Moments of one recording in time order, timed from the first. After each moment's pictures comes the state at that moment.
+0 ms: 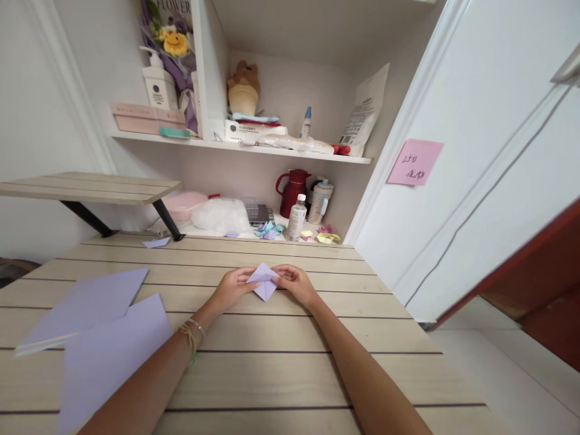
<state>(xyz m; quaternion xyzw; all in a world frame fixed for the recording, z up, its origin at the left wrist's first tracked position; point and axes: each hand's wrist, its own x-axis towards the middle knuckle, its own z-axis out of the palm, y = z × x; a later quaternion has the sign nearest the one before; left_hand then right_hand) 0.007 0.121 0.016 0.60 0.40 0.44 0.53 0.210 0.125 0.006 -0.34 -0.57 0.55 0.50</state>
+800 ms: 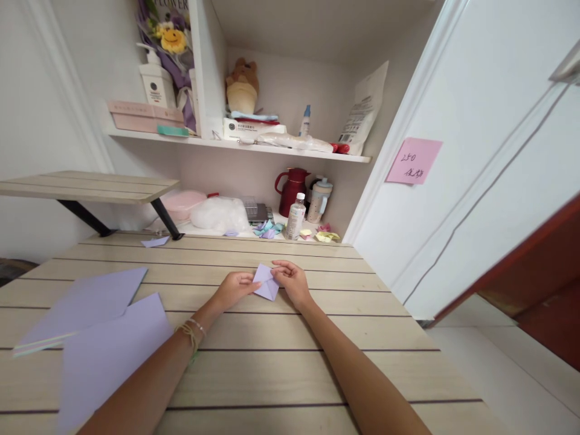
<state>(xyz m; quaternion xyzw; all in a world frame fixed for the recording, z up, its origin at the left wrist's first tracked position) 0.010 0.120 0.016 0.65 0.40 0.39 0.52 0.193 0.127 -0.001 -0.39 -0.51 0.50 0.59</state>
